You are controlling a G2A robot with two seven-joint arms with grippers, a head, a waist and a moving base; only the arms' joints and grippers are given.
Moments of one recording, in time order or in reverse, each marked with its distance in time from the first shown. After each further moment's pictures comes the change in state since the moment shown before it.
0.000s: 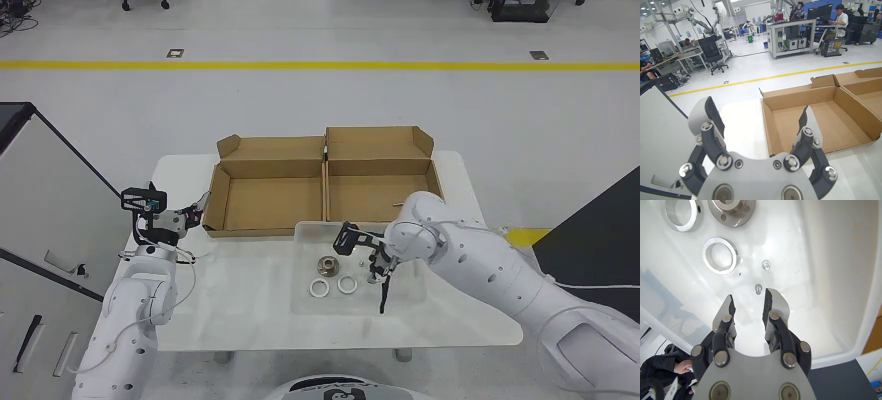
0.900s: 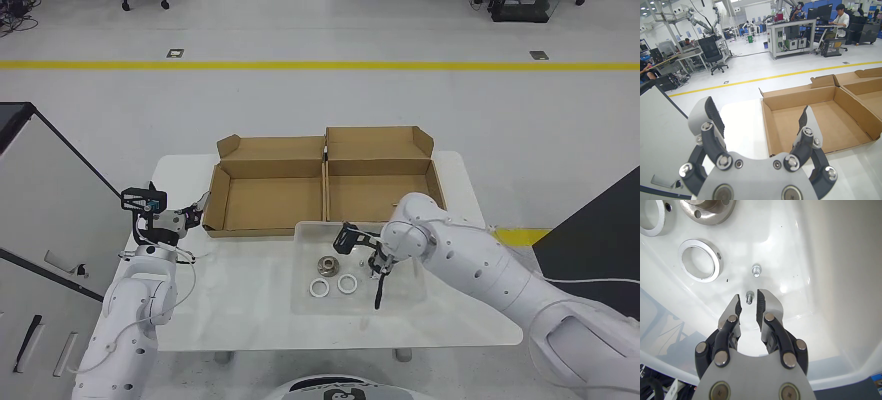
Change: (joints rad) left arm 0.000 0.000 0.000 0.000 0.000 0.000 0.000; right arm 0.025 -0.039 -0.044 0.107 -0.023 0.004 -0.024
